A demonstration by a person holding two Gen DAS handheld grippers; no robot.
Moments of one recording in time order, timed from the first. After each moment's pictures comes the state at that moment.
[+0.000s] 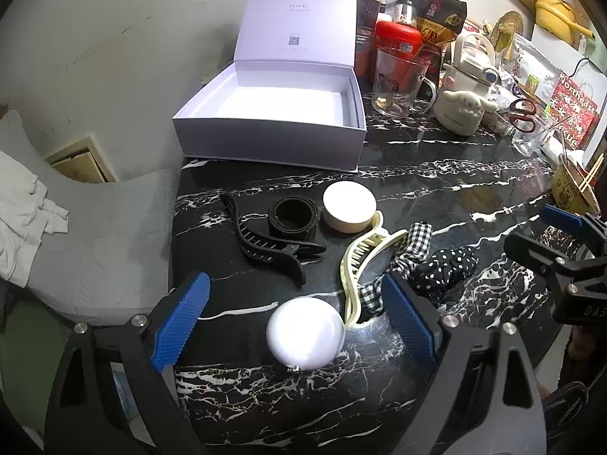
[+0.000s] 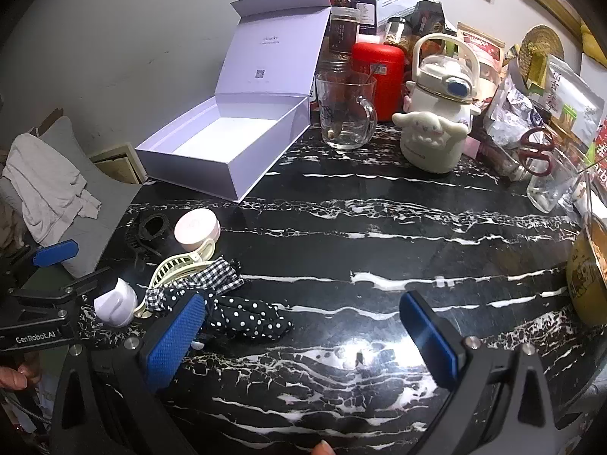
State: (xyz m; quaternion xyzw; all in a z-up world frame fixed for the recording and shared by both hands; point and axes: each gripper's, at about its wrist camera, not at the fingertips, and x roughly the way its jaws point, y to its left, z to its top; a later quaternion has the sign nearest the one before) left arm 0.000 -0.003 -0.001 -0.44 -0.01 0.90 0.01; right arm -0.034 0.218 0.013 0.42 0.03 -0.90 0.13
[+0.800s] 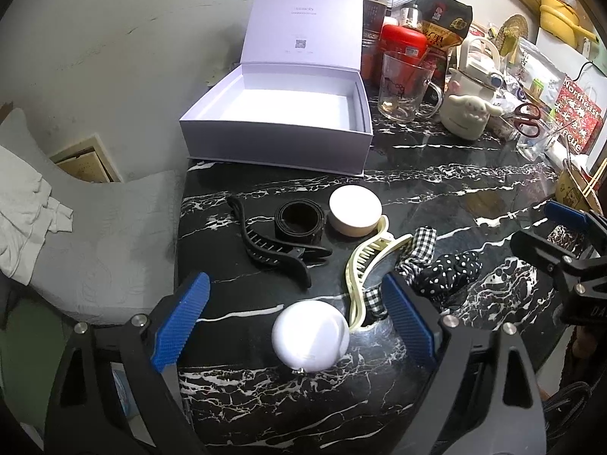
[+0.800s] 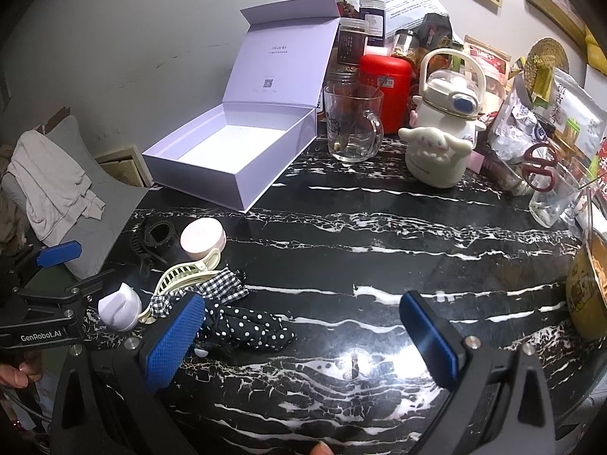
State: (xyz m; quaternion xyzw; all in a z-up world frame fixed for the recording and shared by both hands) left arm 0.001 -0.005 0.002 -0.43 -0.01 0.90 0.00; right arm -0.034 0.215 0.018 0.40 0.04 -0.90 0.14
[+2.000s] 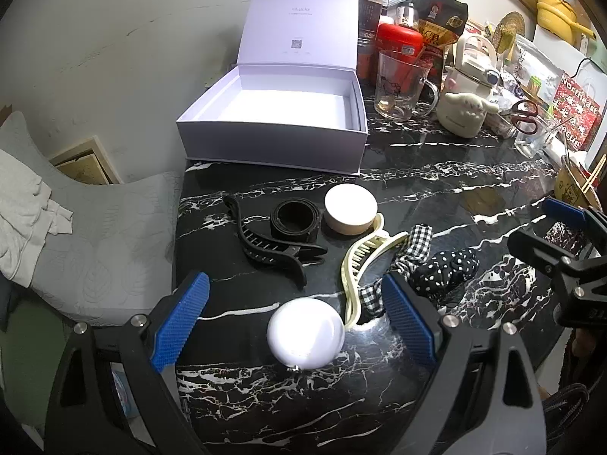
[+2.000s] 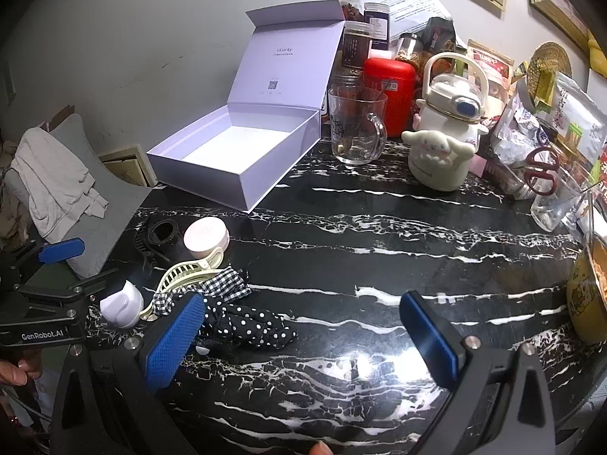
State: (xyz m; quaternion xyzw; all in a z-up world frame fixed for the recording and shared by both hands) left arm 0.001 -0.003 0.001 -0.43 -0.01 0.90 0.00; right arm -0.029 0.215 0.016 0.39 0.04 -0.91 0.15
